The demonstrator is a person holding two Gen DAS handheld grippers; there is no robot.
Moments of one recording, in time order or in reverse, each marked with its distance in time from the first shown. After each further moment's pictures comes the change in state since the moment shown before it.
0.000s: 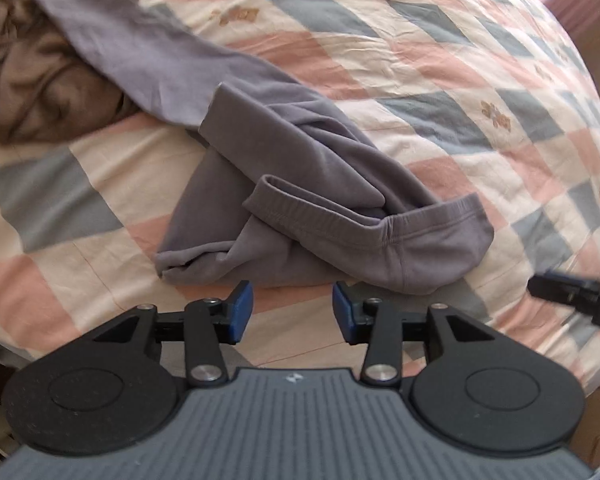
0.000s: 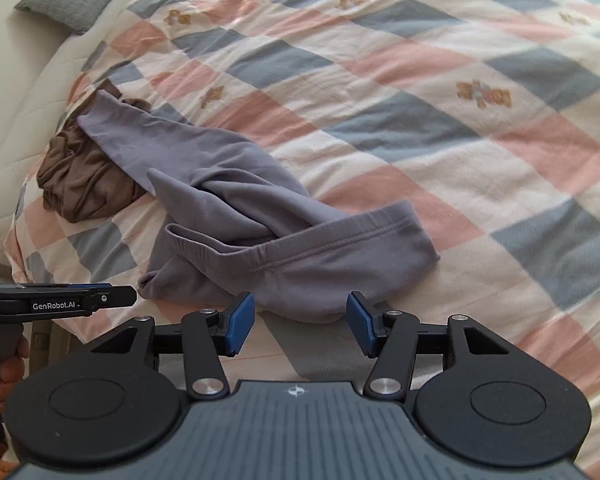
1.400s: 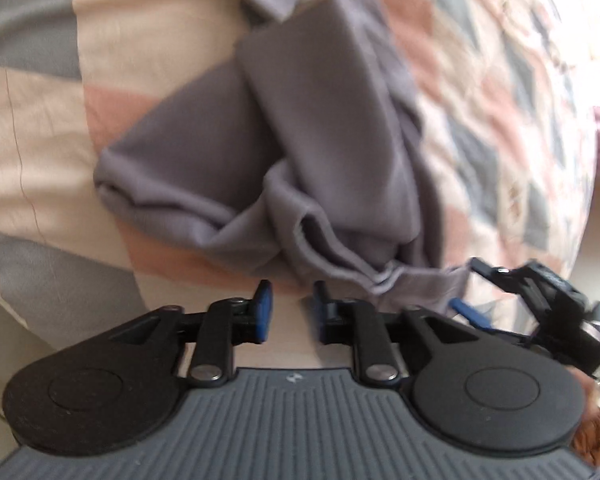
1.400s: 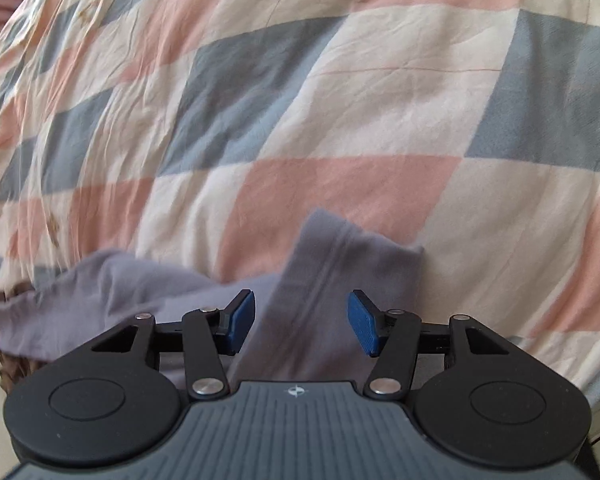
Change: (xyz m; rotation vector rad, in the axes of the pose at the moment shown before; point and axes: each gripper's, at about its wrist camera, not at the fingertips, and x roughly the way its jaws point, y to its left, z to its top) left arm 0.088 0.067 0.031 -0.496 0.211 -0.223; right arm 0.121 -0.092 0.070 0.780 0.134 -0.085
